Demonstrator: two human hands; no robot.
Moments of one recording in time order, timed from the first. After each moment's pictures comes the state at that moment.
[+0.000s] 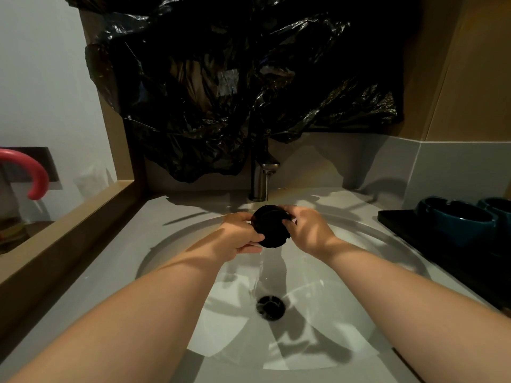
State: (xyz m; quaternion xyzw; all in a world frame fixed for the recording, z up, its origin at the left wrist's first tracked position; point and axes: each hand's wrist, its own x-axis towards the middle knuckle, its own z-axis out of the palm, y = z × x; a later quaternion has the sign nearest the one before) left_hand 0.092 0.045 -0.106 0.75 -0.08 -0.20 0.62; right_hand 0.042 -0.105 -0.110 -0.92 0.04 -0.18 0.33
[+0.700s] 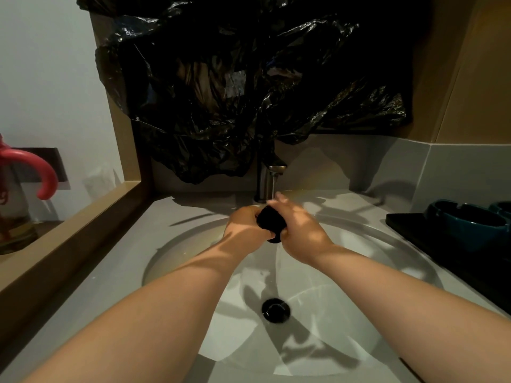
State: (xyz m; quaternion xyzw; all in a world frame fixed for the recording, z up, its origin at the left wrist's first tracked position) left_hand 0.093 0.039 -0.104 0.88 -0.19 0.01 0.43; right_hand 0.038 -0.082 -0.111 -0.94 -0.03 -0.21 0.25
